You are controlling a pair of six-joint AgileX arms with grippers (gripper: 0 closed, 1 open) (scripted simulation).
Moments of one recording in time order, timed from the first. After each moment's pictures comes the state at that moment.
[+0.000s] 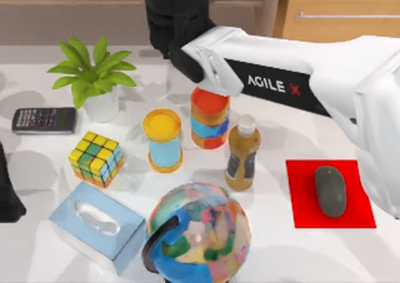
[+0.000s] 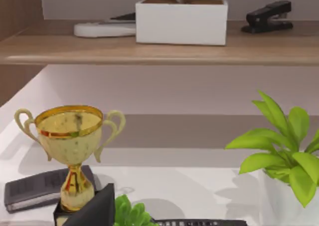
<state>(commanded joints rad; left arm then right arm) 0.00 0.00 0.00 0.00 0.00 0.00 0.72 2.47 1.99 0.48 0.76 -0.01</state>
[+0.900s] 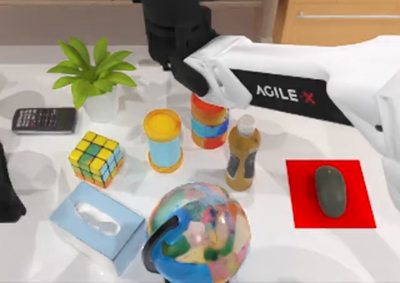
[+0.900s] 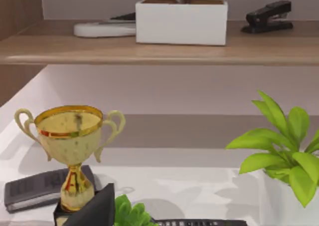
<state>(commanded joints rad) 0.00 0.00 0.00 0.00 0.00 0.00 0.77 2.34 1.82 0.53 0.80 -0.01</state>
